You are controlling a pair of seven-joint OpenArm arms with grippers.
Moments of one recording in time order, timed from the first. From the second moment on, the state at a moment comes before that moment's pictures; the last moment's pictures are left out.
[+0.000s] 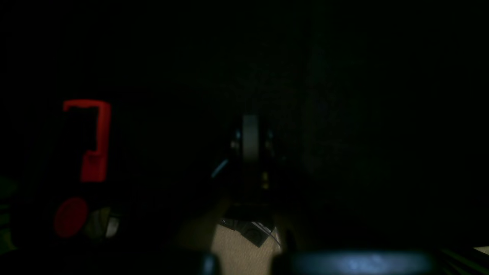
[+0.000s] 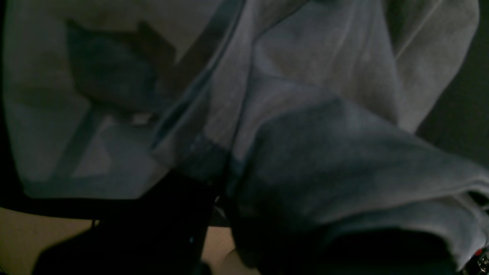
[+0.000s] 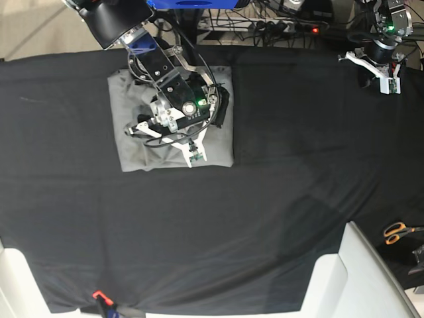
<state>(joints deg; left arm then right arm) 29.4 -16.8 -28.7 76.4 -13.5 -21.1 11.4 1.0 -4.9 -33.9 82.4 -15.4 -15.2 -75.0</state>
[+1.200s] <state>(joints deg) 28.4 -16.8 -28.7 76.2 -13.5 -21.1 11.4 2.1 -4.9 -33.9 82.4 -8.9 -15.1 -72.3</state>
